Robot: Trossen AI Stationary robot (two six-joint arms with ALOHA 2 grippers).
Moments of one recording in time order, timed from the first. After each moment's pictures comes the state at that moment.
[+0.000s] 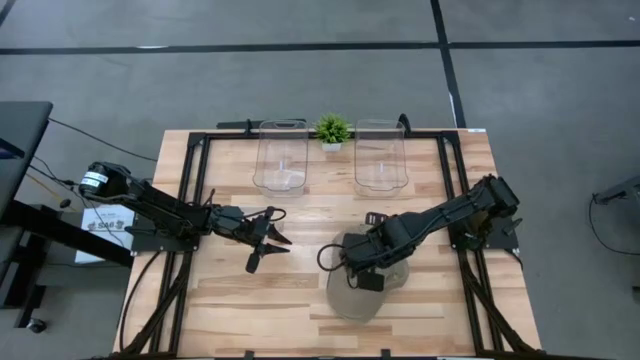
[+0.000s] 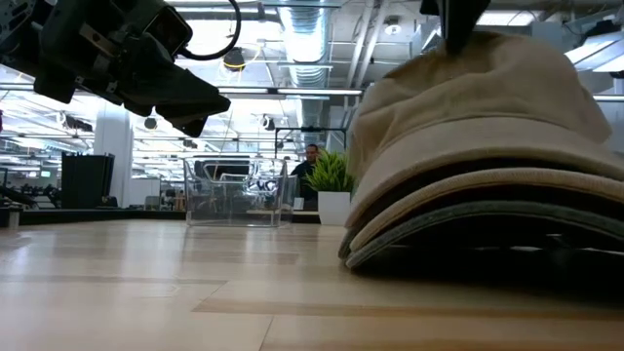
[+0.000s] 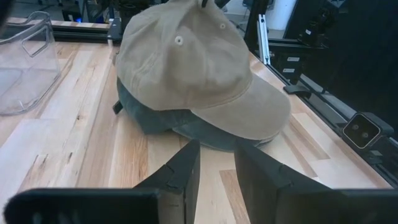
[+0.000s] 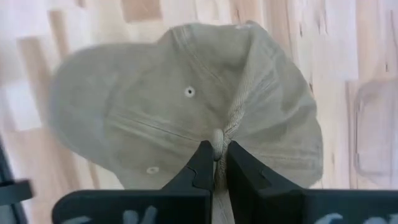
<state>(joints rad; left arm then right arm) -0.22 1.29 0.28 0.77 0.06 -0.06 0.40 1.82 1.74 -1.34 0.16 0.47</state>
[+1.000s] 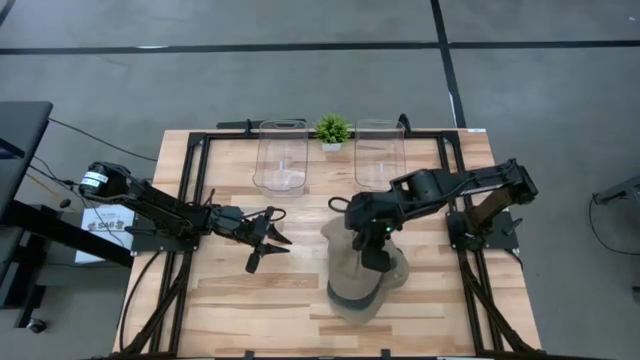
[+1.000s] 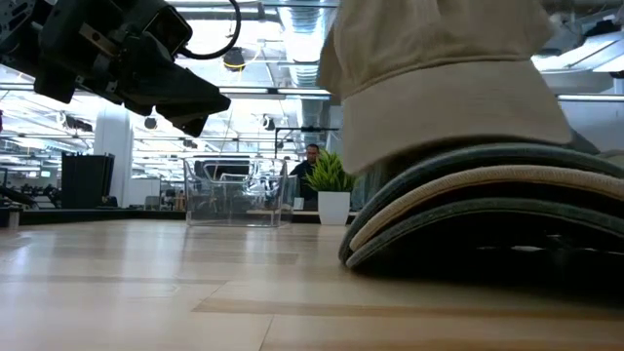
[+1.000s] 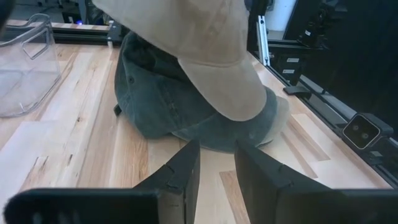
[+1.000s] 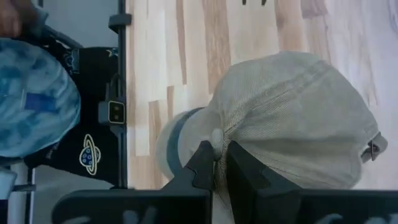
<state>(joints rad) -0.22 1.29 0.28 0.77 0.06 -0.06 0.23 1.64 1.78 -1.16 -0.16 0.33</state>
